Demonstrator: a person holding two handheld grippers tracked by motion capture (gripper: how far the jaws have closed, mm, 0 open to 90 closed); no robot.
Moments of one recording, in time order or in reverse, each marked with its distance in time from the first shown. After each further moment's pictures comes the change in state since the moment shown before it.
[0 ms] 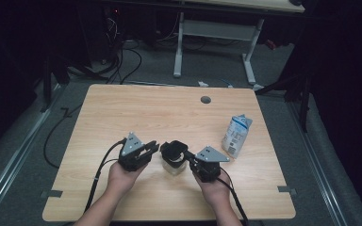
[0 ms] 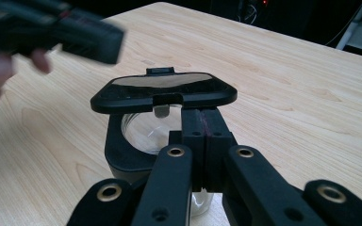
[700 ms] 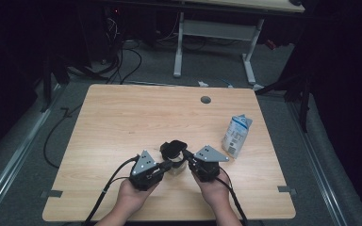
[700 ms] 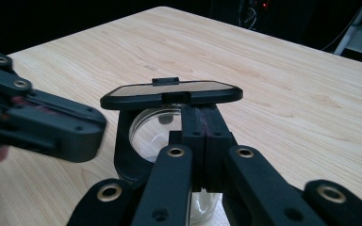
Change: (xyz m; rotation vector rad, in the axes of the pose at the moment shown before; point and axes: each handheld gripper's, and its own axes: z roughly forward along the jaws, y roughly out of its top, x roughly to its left) left arm -0.057 -0.006 0.004 0.011 -0.131 0.009; right arm 0.004 0.007 -0.002 -0.006 -0.002 -0.006
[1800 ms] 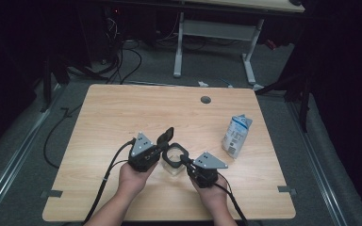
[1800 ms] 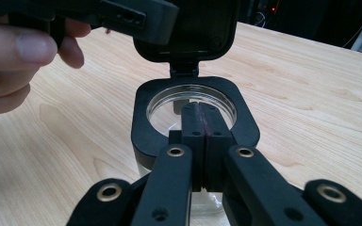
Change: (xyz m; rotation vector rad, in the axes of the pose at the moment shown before) left arm 0.036 0.027 0.007 -0.069 0.129 -0.035; right arm 0.007 -0.021 0.003 -0.032 0.035 0.000
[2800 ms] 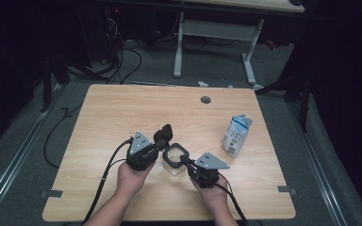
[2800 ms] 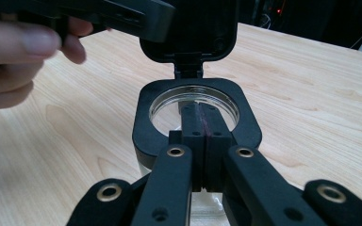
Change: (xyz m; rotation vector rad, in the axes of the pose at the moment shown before) left arm 0.001 0.001 -0.006 0.019 0.024 0.003; right arm -0.003 -0.002 -0.002 -0.007 0.026 0.009
